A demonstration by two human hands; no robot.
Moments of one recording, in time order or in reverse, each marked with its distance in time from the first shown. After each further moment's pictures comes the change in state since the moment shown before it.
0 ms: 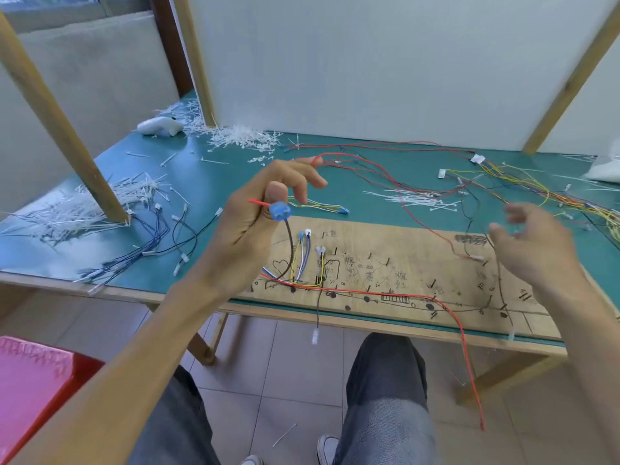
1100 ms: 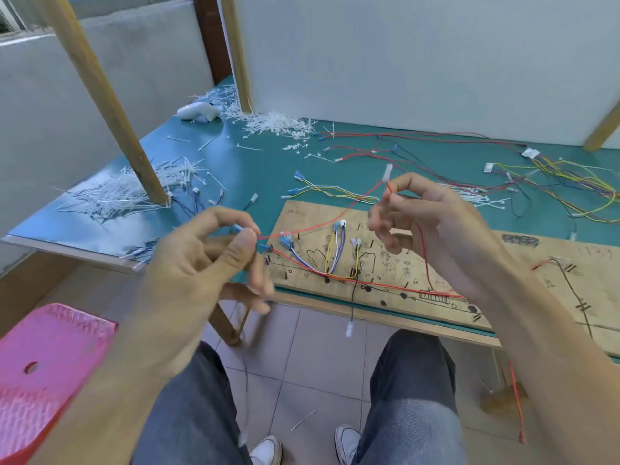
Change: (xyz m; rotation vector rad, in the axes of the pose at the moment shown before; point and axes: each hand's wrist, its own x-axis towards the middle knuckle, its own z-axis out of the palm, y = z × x) left_hand -0.126 -0.026 -0.045 -0.415 0.341 -0.327; right_hand -0.069 -0.132 0.055 1.057 -0.886 -0.237
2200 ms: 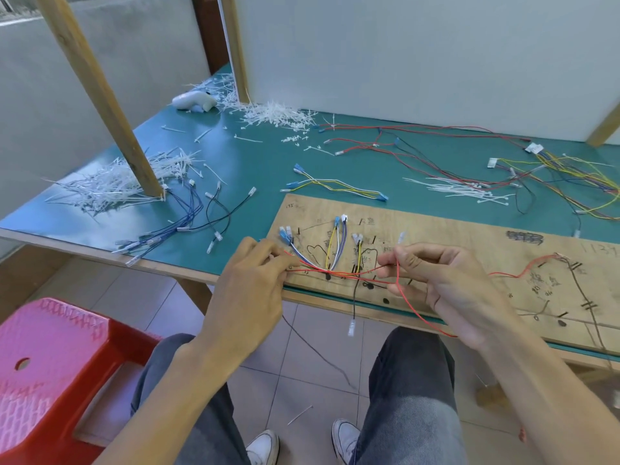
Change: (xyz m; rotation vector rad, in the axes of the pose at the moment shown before) left_hand 0.020 -0.087 0.021 1.206 -0.002 0.277; right_hand -0.034 0.061 -0.013 0.109 0.201 0.200
